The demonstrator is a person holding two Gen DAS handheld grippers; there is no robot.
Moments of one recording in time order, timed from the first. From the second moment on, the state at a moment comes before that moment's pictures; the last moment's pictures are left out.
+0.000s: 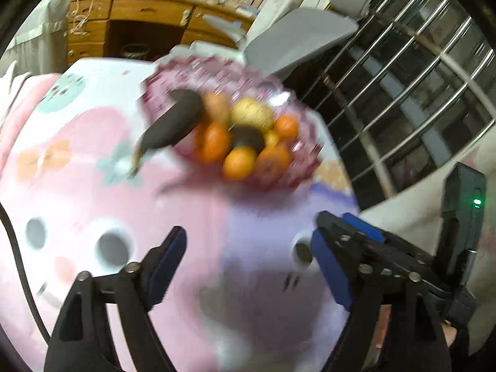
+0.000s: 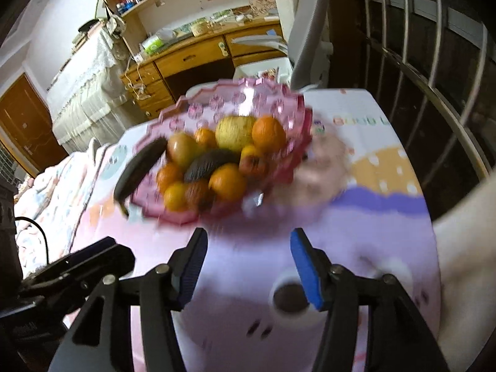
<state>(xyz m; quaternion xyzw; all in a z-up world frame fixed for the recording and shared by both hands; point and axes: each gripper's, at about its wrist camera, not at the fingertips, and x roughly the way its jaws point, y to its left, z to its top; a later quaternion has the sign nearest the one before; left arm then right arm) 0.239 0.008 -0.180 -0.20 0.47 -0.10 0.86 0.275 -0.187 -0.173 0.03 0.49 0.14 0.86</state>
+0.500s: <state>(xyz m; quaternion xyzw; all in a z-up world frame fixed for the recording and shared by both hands) 0.075 0.072 -0.156 -0.11 0.58 -0.05 0.80 0.071 -0.153 -0.158 0.06 0.62 0.15 0.77</state>
